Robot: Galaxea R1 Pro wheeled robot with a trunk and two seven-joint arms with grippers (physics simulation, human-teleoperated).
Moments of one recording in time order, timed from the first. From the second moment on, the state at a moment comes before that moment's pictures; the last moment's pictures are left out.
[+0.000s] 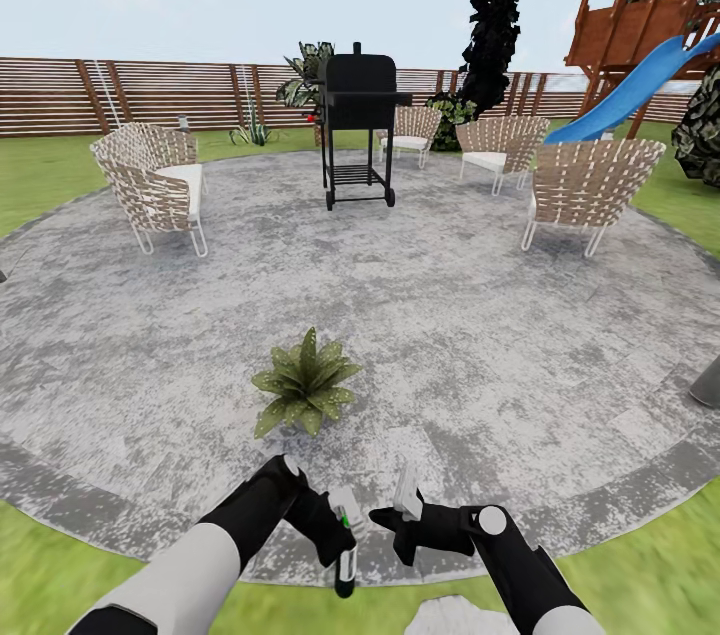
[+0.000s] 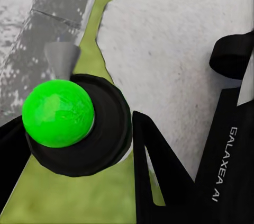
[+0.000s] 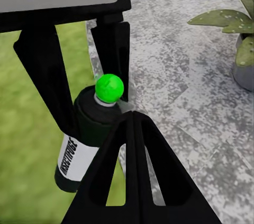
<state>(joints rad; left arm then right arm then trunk) -0.71 -0.15 -0.23 -0.48 -0.69 0.34 -1.02 -0.48 0.08 -0.02 -0.70 0.52 -0.28 0.97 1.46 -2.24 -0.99</state>
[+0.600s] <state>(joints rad) -0.71 -0.16 -0.23 -0.48 -0.65 0.34 -1.02 -0.48 0.08 -0.02 -0.70 0.52 -0.28 0.97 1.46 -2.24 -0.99</state>
